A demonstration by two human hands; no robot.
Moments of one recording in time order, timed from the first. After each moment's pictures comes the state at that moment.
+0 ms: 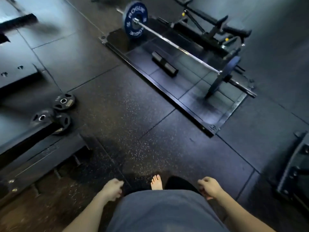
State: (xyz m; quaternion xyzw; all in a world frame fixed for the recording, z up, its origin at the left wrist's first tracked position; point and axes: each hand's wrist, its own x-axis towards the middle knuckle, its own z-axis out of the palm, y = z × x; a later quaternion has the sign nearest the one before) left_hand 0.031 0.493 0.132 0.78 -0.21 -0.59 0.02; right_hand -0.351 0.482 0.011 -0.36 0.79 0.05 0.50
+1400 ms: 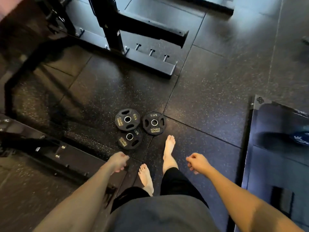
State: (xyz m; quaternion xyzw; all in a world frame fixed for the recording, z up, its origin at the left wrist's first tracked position) left_hand 0.688 0.031 0.001 0.79 0.17 -0.52 0.28; right_hand 0.563 -0.277 0.014 -0.71 0.43 0.35 0.43
